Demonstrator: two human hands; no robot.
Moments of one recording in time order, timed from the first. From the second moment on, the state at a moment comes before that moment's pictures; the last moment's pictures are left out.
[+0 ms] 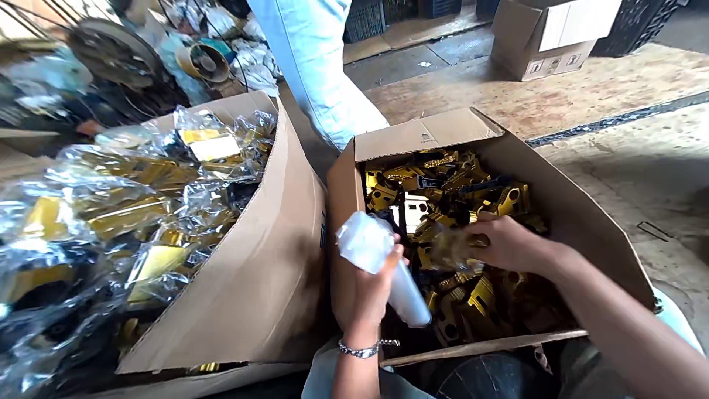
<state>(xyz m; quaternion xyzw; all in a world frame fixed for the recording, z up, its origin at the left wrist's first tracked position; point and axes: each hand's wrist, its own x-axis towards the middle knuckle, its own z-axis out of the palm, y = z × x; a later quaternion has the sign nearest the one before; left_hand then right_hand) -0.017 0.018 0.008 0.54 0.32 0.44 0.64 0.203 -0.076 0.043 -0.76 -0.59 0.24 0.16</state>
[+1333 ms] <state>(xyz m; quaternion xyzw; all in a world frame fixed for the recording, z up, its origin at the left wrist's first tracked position) -0.008 0.026 -0.010 0.63 0.39 0.46 0.49 0.254 -0.075 -0.009 -0.76 -0.28 0.40 0.43</state>
